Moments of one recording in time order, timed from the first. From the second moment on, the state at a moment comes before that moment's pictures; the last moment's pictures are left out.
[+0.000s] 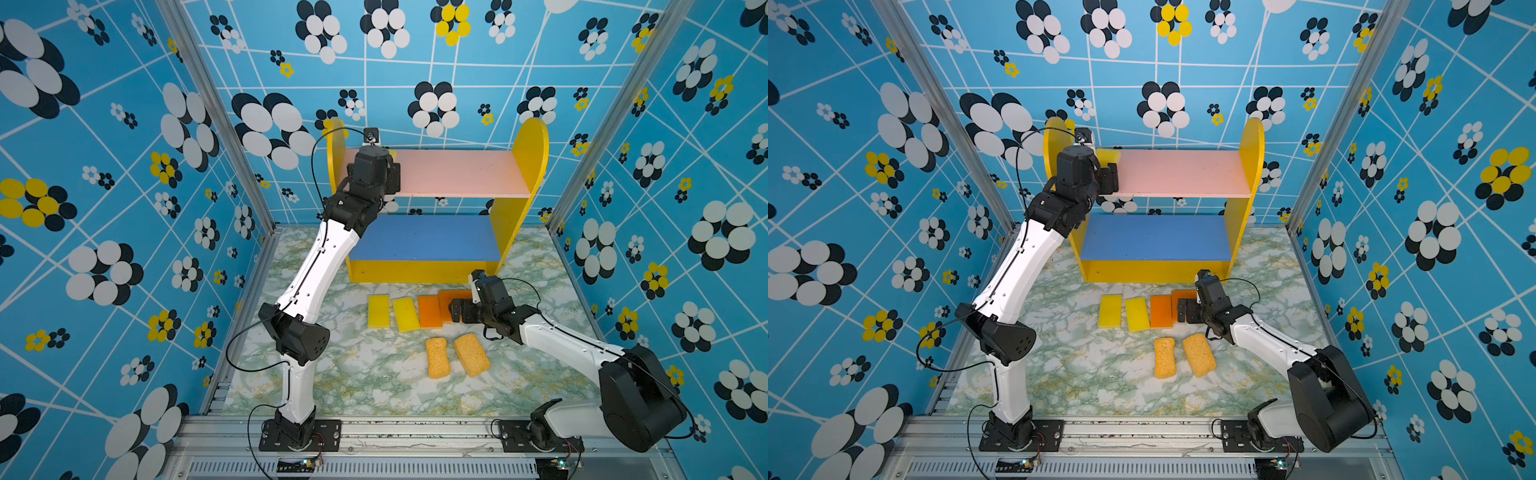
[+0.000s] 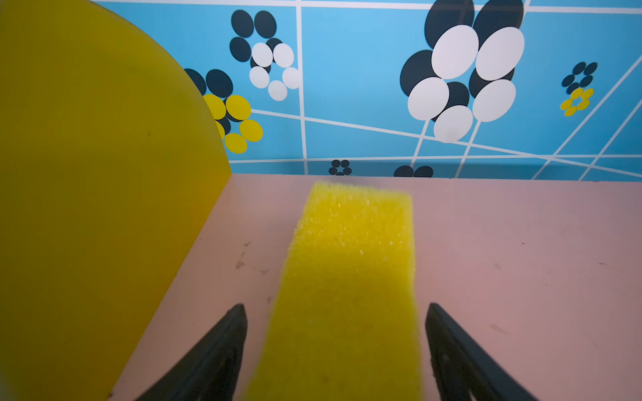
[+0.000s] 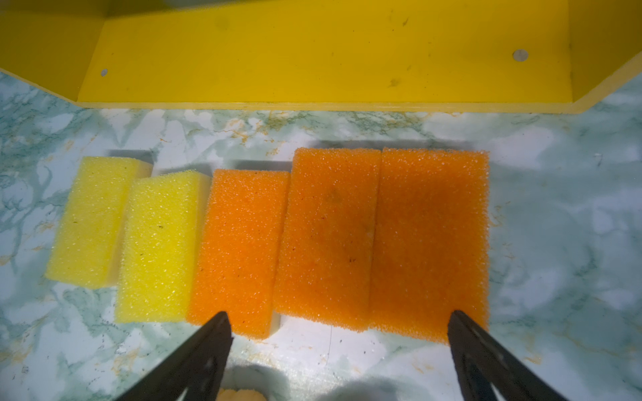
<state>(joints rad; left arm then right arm) -0.48 1.99 2.41 -0.64 -0.44 -0.14 0.47 1.38 0.75 -0.21 0.05 0.37</state>
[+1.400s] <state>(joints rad) -0.63 1.34 1.69 -0.40 -0.44 0.00 0.47 1.35 0.75 -0.21 0.07 0.38</state>
